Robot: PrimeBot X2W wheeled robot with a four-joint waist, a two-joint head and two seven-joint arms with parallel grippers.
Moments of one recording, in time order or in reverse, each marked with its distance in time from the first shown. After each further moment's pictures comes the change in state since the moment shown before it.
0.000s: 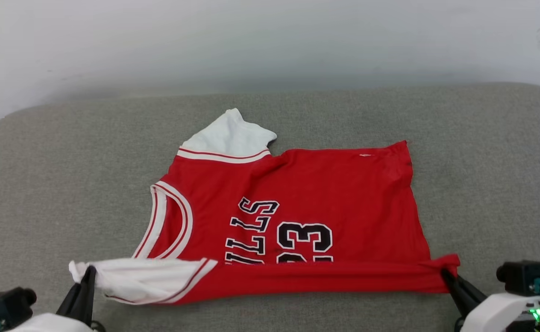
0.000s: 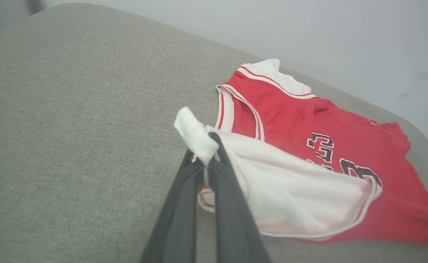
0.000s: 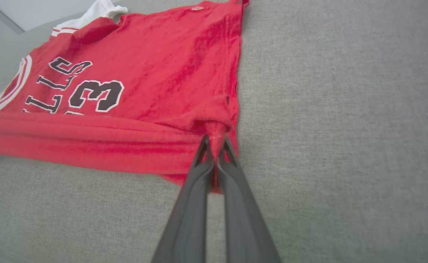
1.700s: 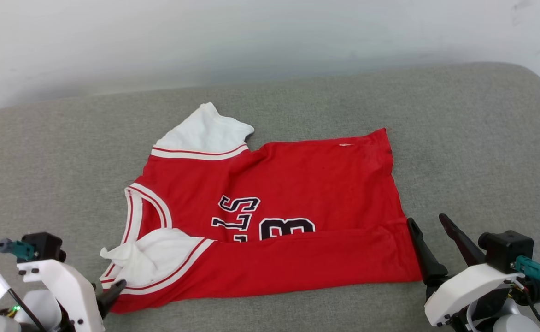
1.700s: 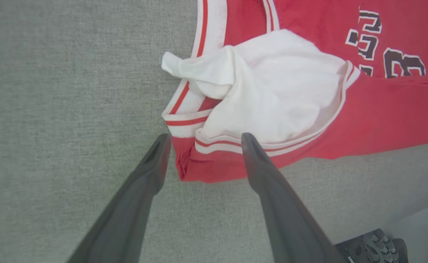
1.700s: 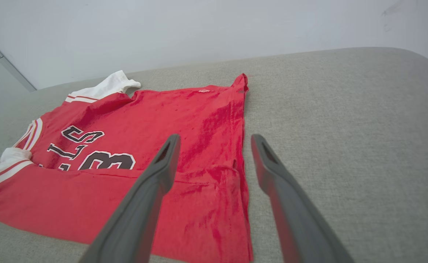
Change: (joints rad) left arm -0.271 0.208 -0.170 0.130 -0.119 -0.060 0.602; right arm -0.150 0.095 0.053 0.050 -0.121 -0.001 -0.233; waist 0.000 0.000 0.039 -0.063
